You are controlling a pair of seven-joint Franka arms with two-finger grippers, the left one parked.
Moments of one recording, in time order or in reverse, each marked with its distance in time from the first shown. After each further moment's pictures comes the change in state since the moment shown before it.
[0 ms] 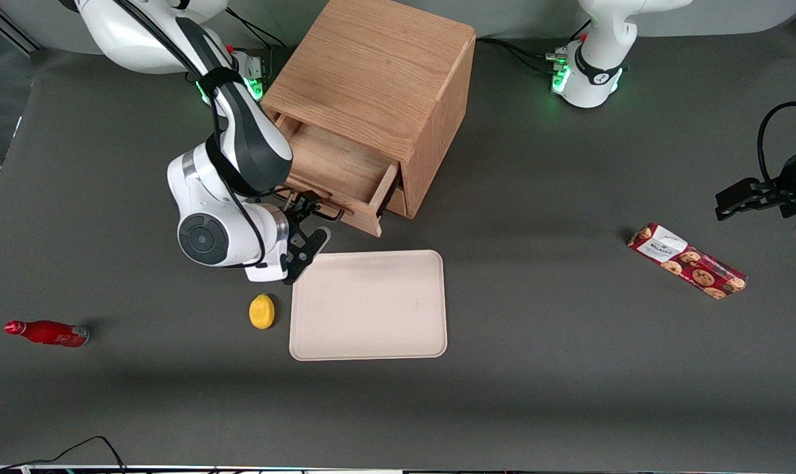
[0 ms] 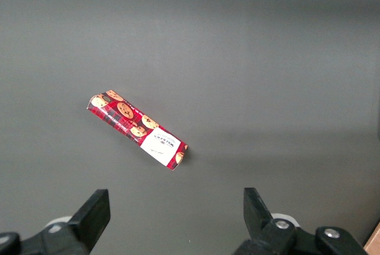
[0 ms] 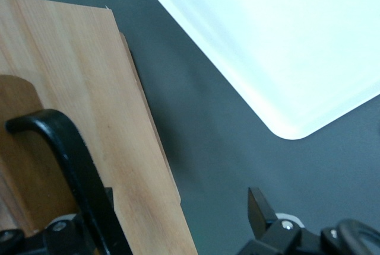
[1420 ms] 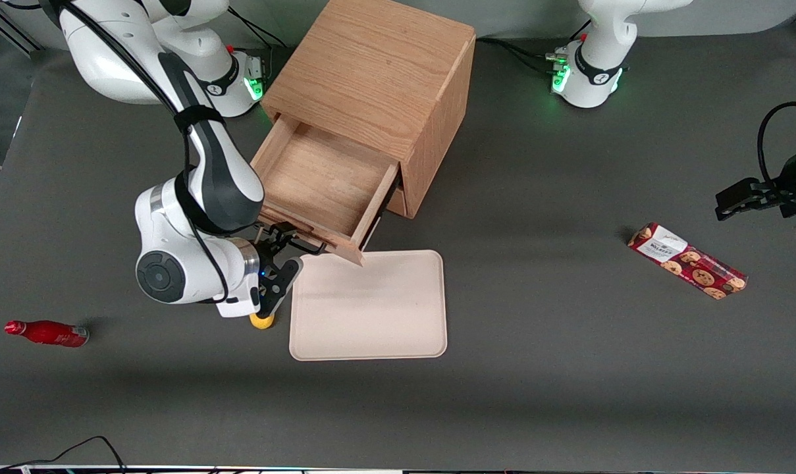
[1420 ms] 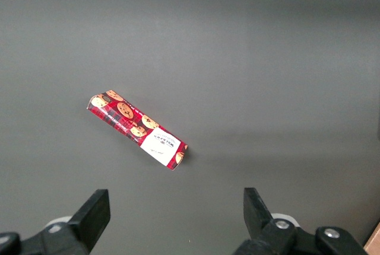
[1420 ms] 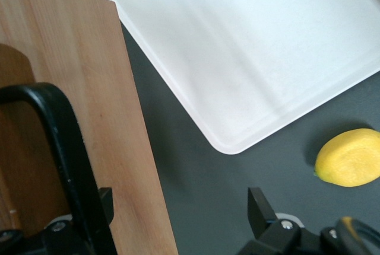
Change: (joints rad) arm -0.095 0.110 -0.001 0.153 -0.020 0.000 -0.158
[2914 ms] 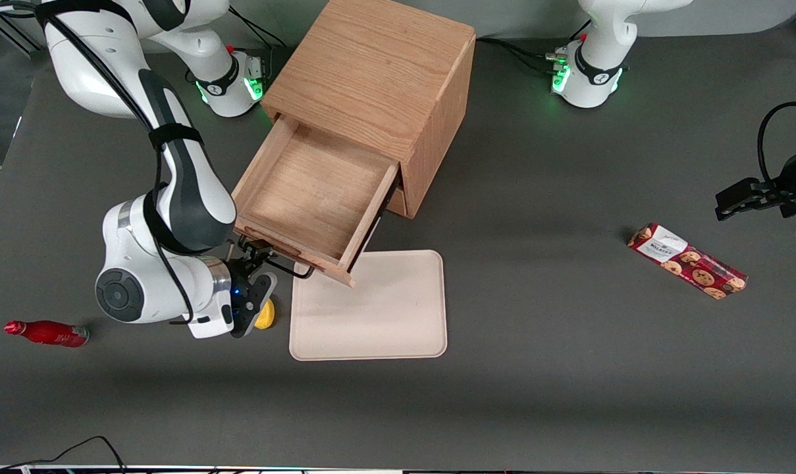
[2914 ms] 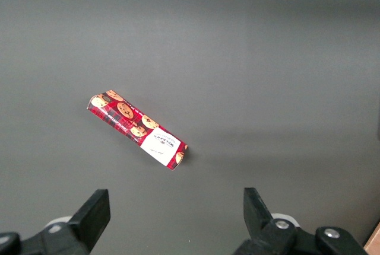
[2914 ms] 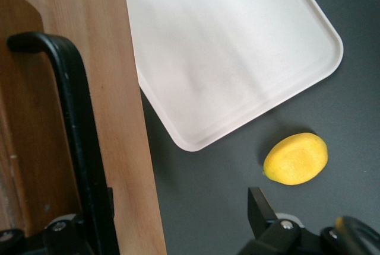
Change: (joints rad) arm -0.066 0.047 -0.001 0.085 -0.021 0.000 -0.128
